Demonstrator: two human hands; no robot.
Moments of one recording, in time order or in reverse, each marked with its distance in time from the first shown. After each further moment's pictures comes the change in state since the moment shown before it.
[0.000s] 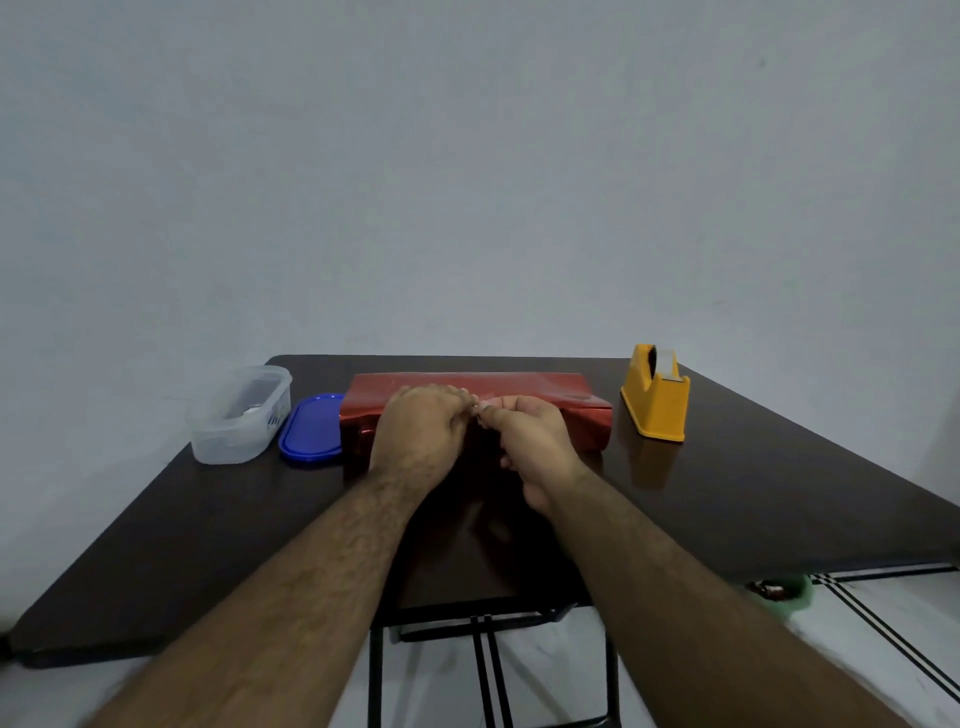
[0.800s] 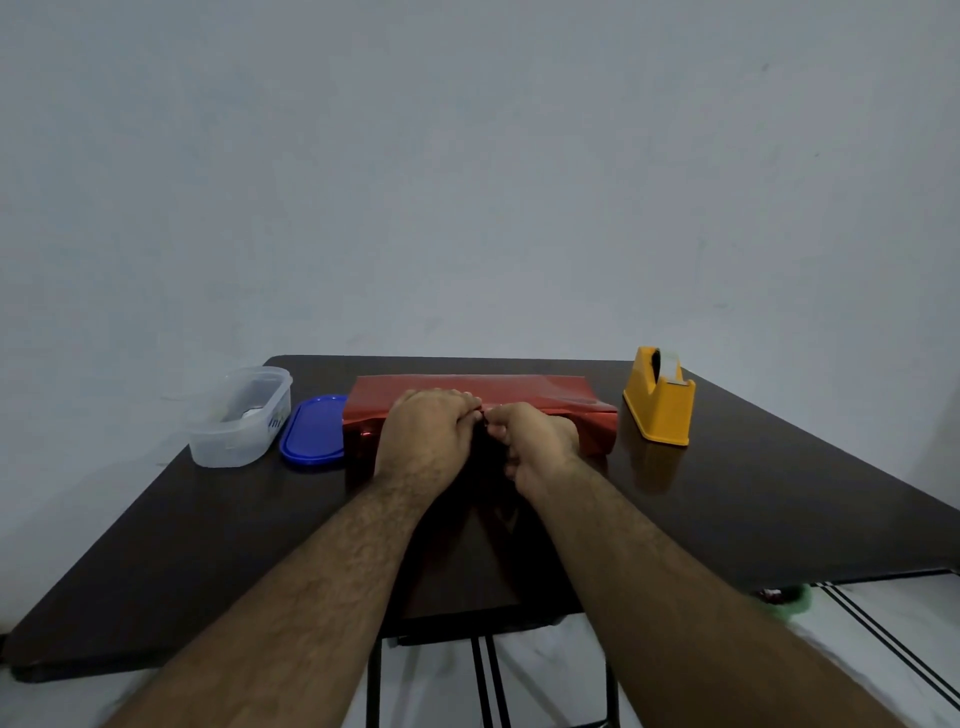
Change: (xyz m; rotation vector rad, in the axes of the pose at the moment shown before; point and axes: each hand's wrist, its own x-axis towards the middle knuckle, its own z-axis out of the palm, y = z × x) left_hand 0.001 0.000 0.002 -0.013 0.018 -0.035; right_hand 0.011 -0.006 0.018 0.124 0.328 0.295
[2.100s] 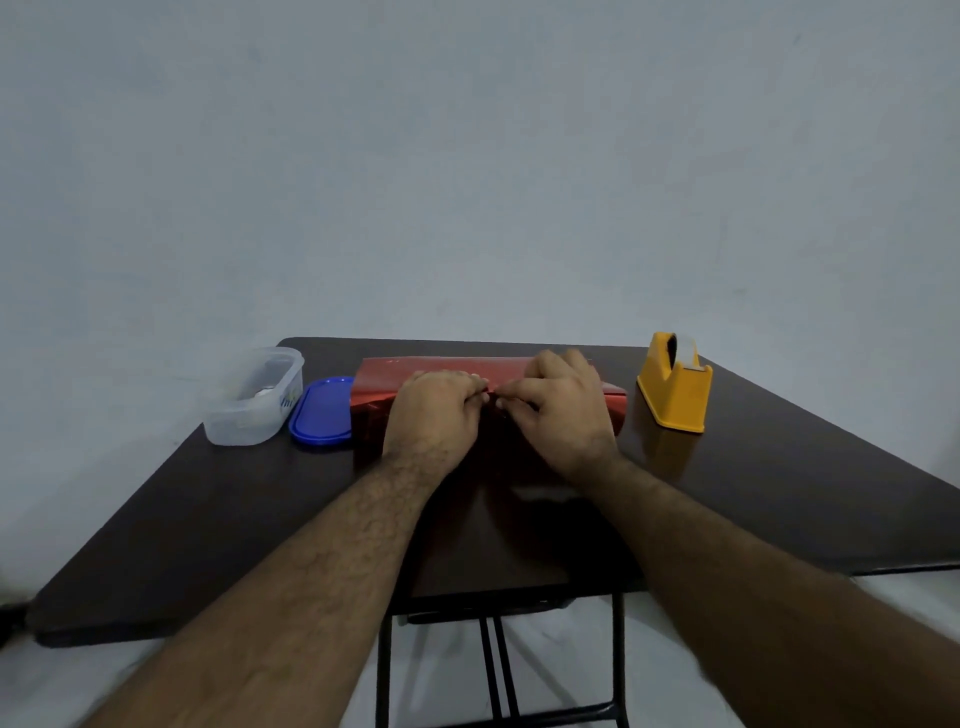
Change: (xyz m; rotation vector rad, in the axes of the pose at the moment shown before) left_hand -0.002 0.001 -0.004 -0.043 0.013 -0.044; right_hand 0.039 0.002 -0.036 -1.195 0.020 -1.339
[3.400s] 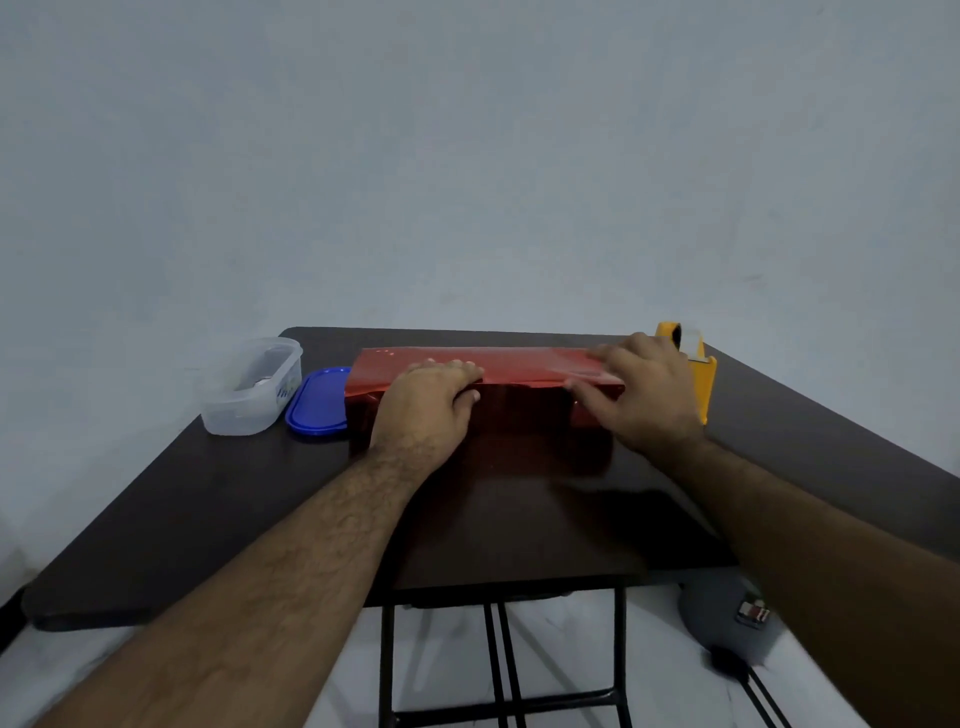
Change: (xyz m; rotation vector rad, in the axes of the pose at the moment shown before) left_hand -0.005 0.004 -0.009 0.028 -0.041 0.001; right_hand -0.008 0.097 -0.024 -0.101 0.085 0.079
